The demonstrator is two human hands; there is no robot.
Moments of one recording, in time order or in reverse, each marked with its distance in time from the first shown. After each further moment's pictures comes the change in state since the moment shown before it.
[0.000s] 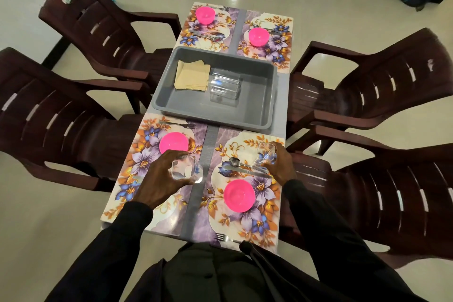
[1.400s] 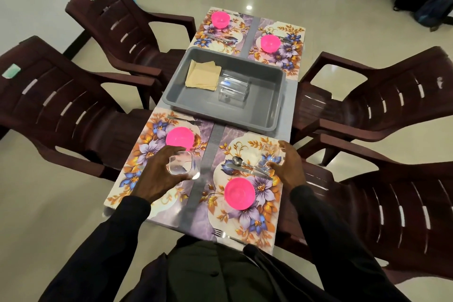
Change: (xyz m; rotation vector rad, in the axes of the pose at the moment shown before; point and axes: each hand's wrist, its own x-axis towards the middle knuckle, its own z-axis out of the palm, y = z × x) left_hand -0.025 0.000 -0.004 -0.003 0.104 -0.036; right_hand -0.021 -0.019 -0.026 -0.027 0.035 -0.056
